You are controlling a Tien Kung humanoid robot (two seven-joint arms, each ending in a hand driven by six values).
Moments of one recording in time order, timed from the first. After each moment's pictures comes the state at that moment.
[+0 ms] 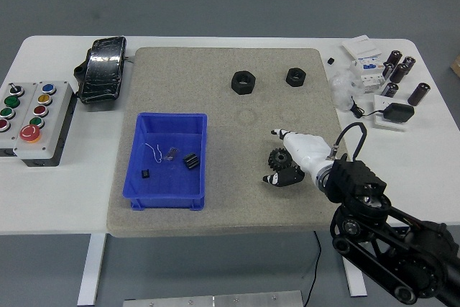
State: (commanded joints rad) left arm -0.05 0.10 -2.01 -0.18 2.27 -0.07 0.24; right arm 0.31 -0.27 0.79 1.57 -2.07 0.17 -0.65
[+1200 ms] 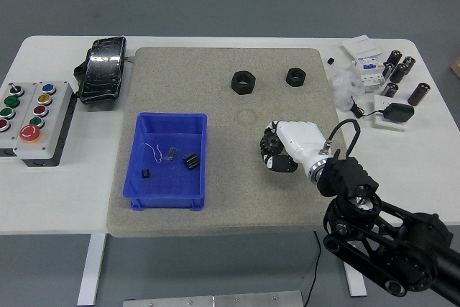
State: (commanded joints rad) left arm -0.05 0.09 -2.02 -0.18 2.27 -0.07 0.24; right arm 0.40 -0.27 0.69 1.54 -2.13 -0.07 -0.55
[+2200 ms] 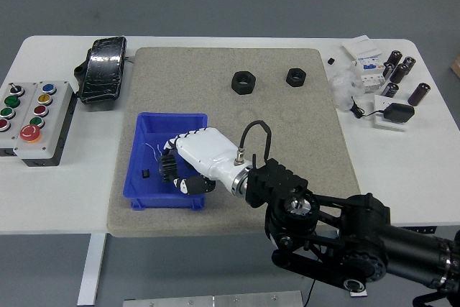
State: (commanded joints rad) left arm -0.06 0.09 -2.02 -0.18 2.27 -0.08 0.25; right arm 0.63 -0.12 0.40 1.52 -2.06 -0.03 -0.48
